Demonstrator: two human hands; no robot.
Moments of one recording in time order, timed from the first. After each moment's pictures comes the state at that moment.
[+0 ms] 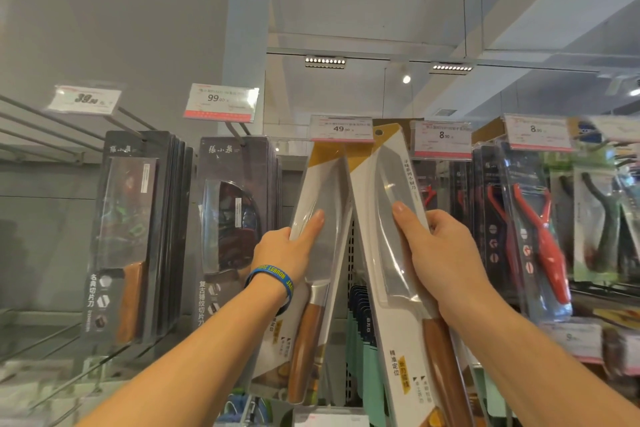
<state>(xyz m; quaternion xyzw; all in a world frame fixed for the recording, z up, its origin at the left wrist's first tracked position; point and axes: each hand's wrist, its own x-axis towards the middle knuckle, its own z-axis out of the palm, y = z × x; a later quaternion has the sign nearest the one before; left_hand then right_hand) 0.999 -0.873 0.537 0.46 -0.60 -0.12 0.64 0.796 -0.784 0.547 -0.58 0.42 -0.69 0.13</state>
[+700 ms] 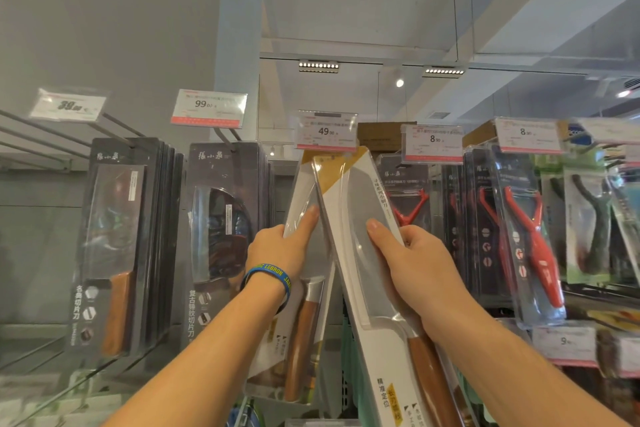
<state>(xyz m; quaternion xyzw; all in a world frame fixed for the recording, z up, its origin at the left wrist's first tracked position) 0.989 -0.874 0.551 0.47 -0.58 -0.10 0.65 0.804 -0.787 0.540 -0.61 0.43 -0.64 0.17</state>
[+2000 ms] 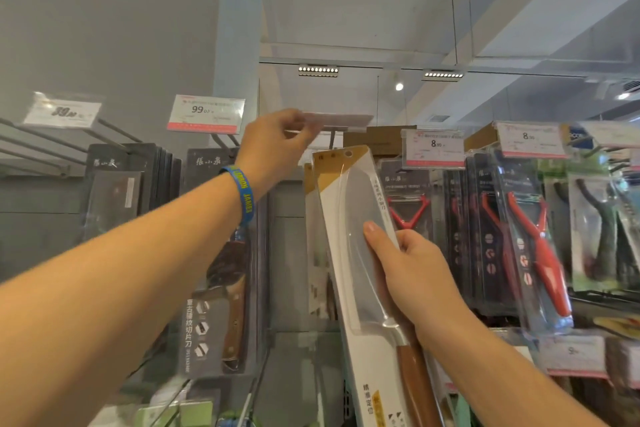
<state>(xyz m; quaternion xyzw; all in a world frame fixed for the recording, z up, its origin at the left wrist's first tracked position) 1.006 -0.836 0.684 0.31 -0.70 0.09 0.64 0.810 -0.793 0.540 -0.60 0.41 -0.66 0.17</state>
